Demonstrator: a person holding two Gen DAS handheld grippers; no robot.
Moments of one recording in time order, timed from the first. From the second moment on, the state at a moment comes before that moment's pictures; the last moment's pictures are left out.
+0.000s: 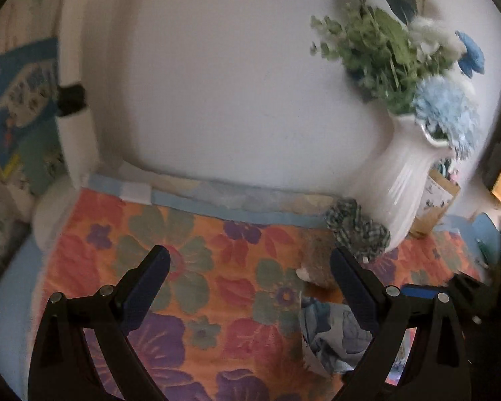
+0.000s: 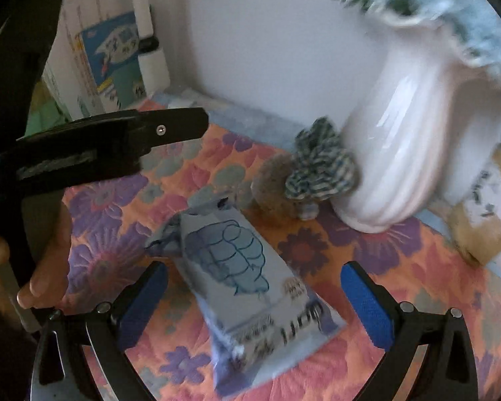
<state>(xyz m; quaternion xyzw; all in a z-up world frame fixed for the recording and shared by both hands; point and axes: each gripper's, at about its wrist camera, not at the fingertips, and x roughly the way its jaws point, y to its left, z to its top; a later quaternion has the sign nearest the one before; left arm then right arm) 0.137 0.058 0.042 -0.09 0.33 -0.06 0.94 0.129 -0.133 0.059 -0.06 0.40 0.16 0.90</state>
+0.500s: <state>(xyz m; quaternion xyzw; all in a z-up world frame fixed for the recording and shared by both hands) 0.164 -0.018 0.018 0.04 0.39 -0.14 0.91 0.062 -0.181 0.036 0.01 0.40 0.08 0.91</state>
